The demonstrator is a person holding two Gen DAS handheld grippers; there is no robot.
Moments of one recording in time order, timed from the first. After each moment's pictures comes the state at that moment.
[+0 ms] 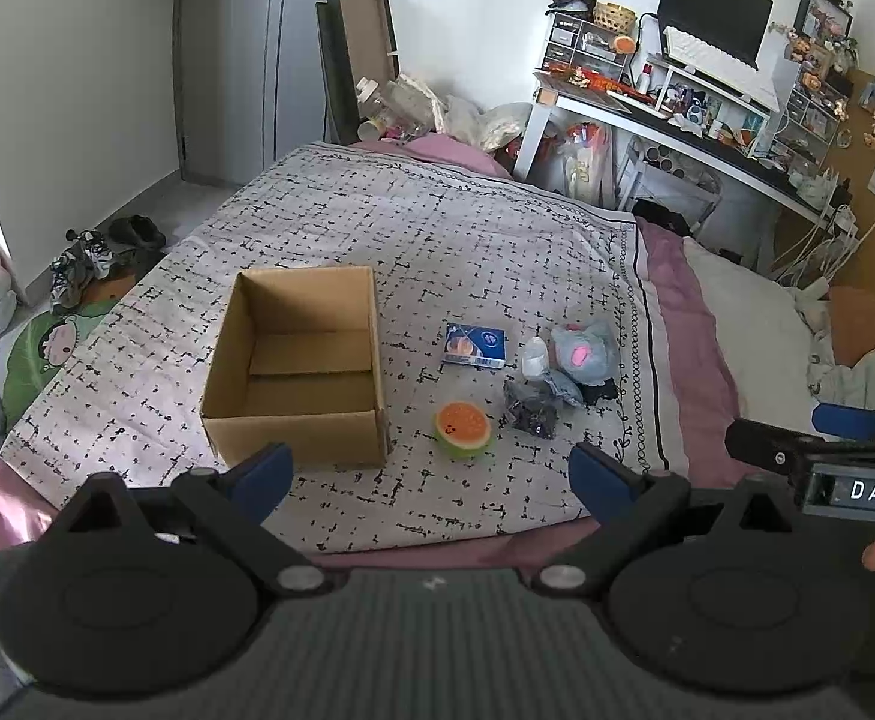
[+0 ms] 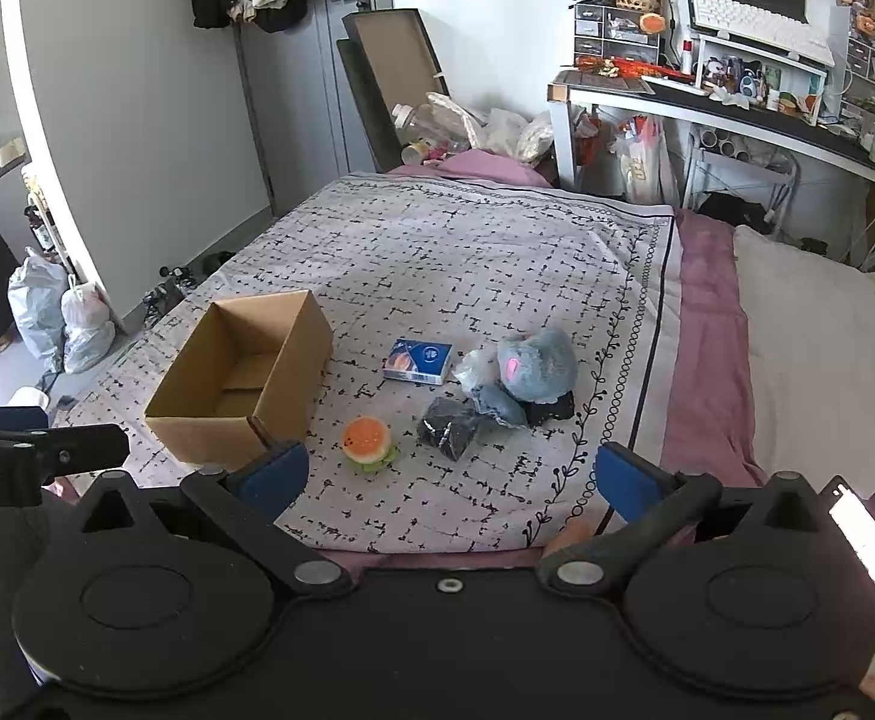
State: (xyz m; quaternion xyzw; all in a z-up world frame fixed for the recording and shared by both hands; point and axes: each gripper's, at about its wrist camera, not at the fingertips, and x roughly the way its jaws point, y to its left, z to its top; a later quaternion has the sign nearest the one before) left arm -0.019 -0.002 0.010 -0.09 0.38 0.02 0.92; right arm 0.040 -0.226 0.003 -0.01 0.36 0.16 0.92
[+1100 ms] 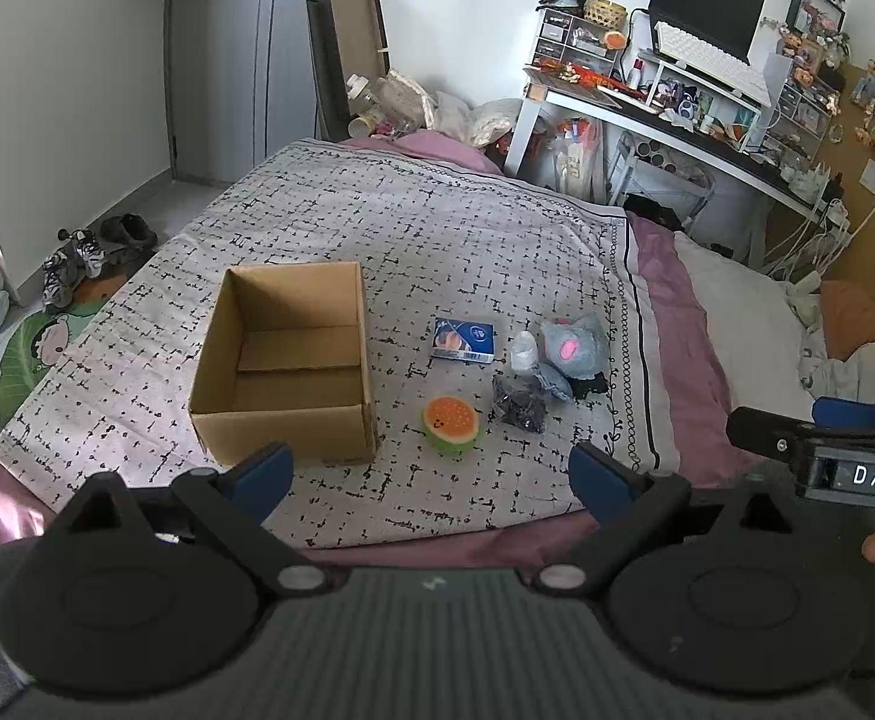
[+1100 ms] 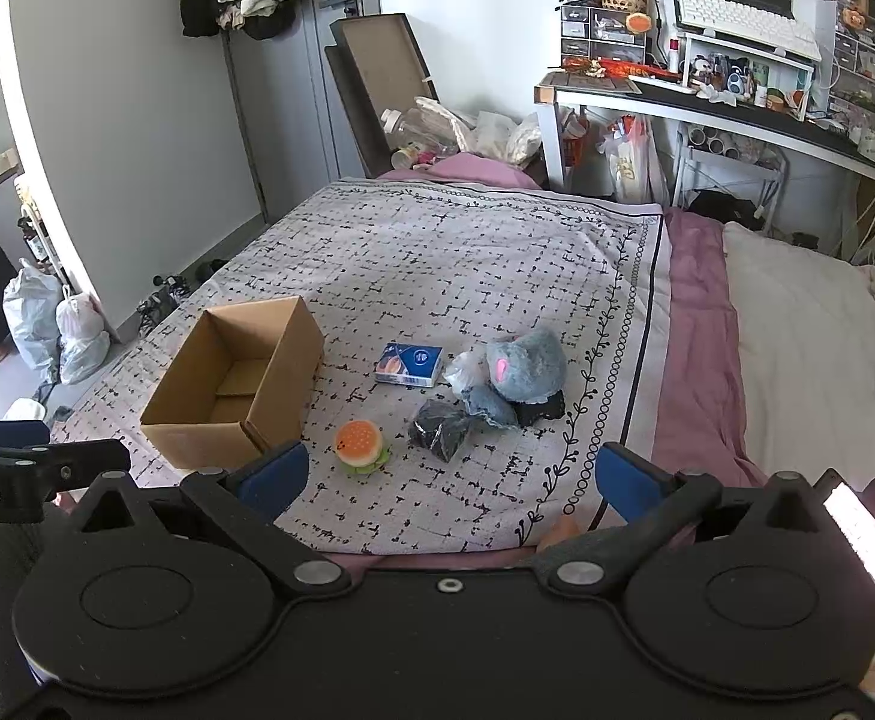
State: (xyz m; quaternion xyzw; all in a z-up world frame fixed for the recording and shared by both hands) left arm -0.020 -0.006 0.007 -0.09 0.38 0.02 0.92; right arm 0.039 -0.230 0.005 0.00 0.36 0.16 0.92
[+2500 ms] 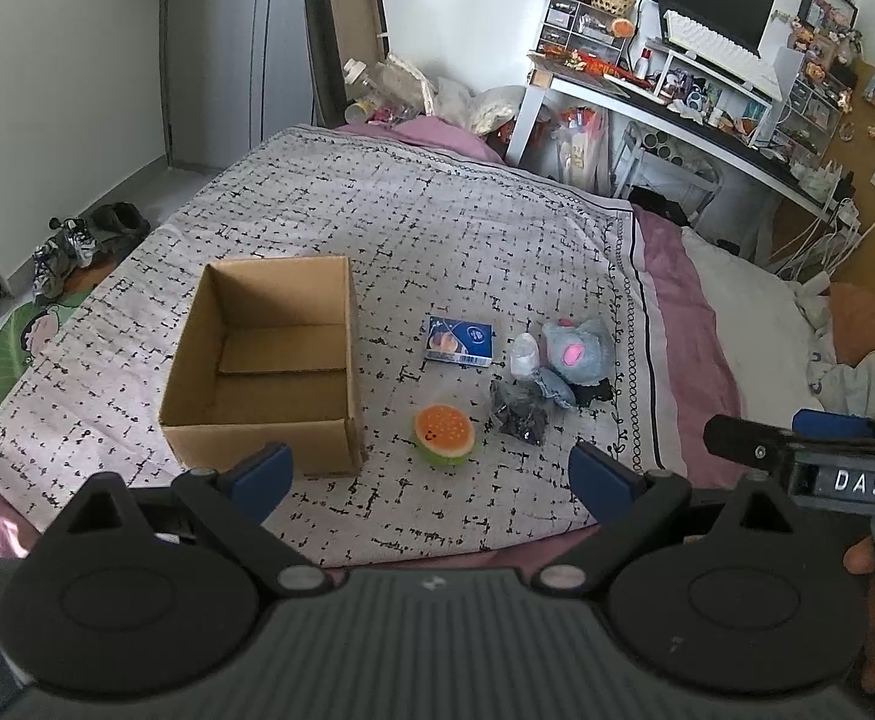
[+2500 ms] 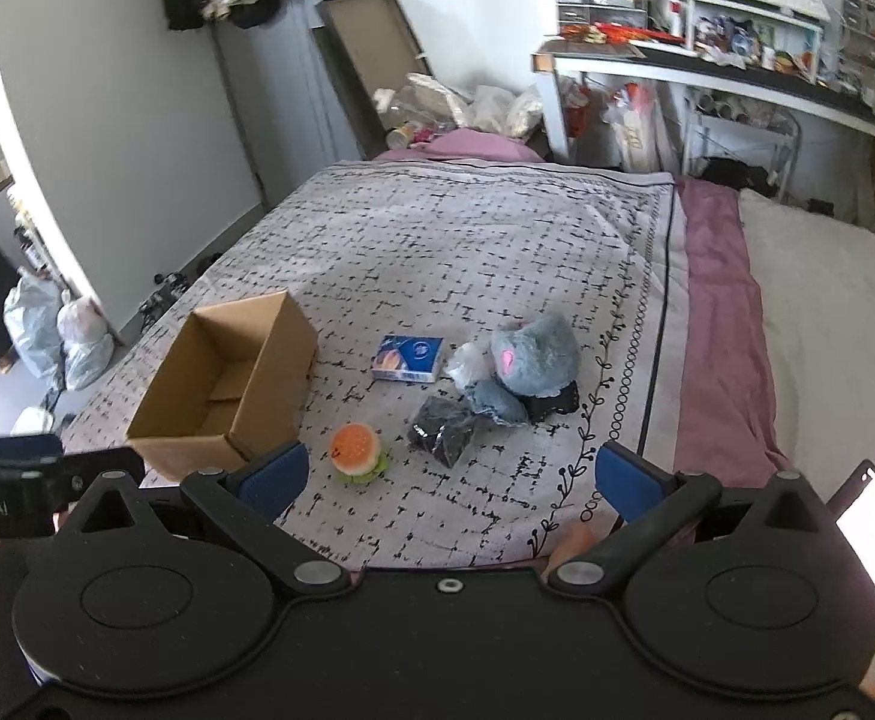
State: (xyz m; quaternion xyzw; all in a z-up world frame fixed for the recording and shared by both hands) left arm 0.017 -0.011 -0.010 -0.10 0.39 0.02 0.91; right arm 0.078 -0.233 -0.015 0.03 0.38 0.16 0.91
